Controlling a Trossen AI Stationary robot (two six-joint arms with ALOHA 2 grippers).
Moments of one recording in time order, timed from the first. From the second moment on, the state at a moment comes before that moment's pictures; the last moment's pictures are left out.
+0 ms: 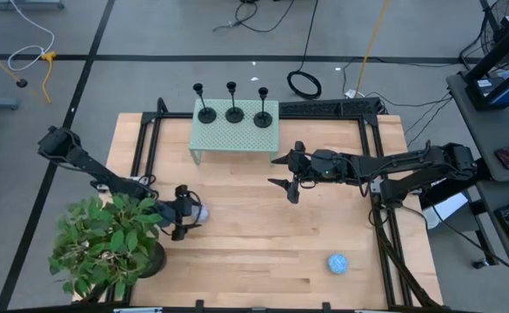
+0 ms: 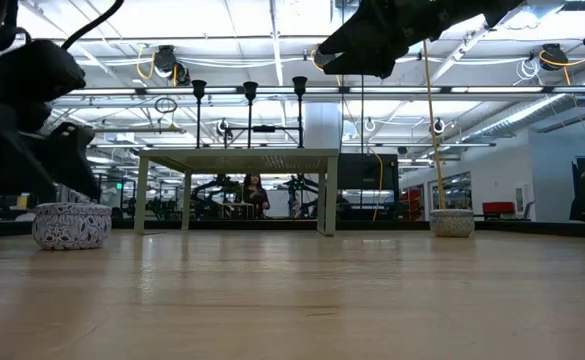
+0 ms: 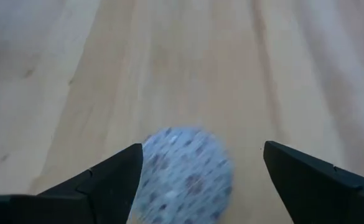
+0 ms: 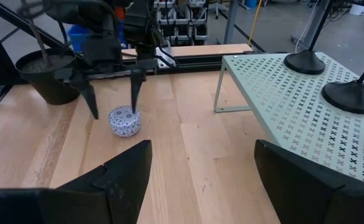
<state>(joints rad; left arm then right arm) -0.54 1.00 0.28 -0.08 -0.40 -0.38 0.00 1.29 0.84 0.13 0.15 0.06</state>
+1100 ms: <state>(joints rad) -0.54 1.21 0.26 0.01 -0.43 -0.50 0.00 1.29 0.84 0.13 0.15 0.06</state>
